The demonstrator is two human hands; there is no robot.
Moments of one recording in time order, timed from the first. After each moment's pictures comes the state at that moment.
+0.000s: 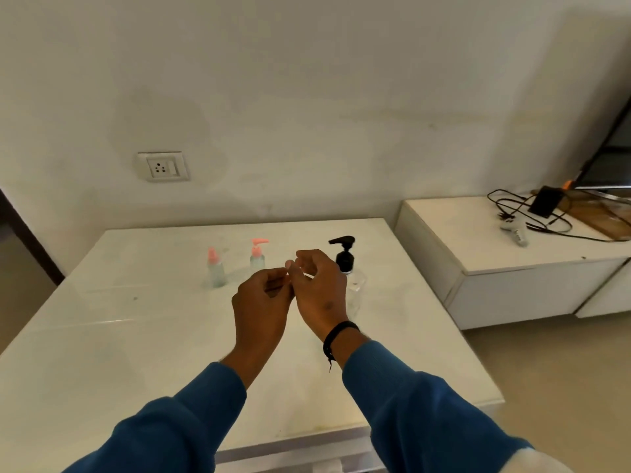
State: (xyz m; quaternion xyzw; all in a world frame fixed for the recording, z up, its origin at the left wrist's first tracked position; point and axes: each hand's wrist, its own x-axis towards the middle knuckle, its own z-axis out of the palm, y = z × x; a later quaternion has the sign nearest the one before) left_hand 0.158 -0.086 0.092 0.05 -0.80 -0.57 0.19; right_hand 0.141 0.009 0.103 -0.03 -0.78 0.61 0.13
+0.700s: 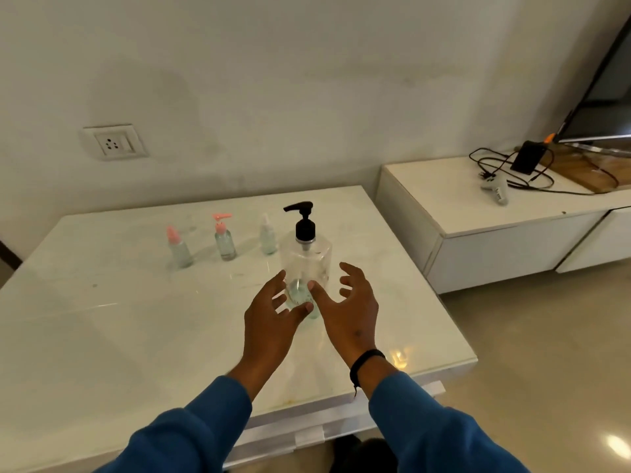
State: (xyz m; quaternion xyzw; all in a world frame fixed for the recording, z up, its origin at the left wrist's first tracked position) left_hand 0.180 -0.026 0.027 0.03 -0.80 -0.60 0.04; right_hand 0.189 0.096 0.036 -0.18 -0.77 0.59 0.13
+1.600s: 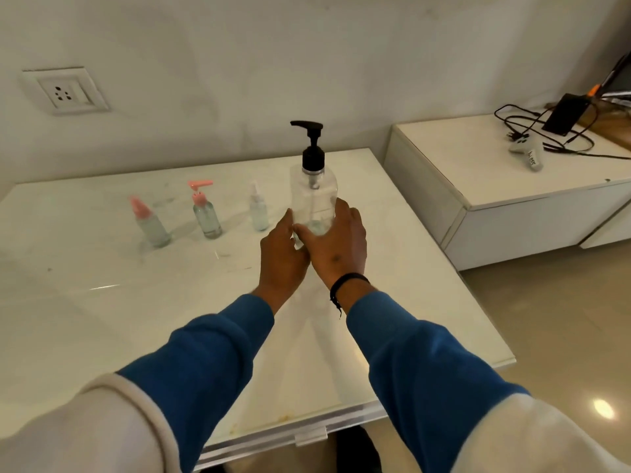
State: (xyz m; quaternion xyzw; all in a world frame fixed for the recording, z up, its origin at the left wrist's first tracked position) left_hand 0.049 0.003 -0.021 -0.07 -0.82 -0.56 0.10; right_hand 0.072 0.096 0.013 -0.13 -0.85 0.47 0.18
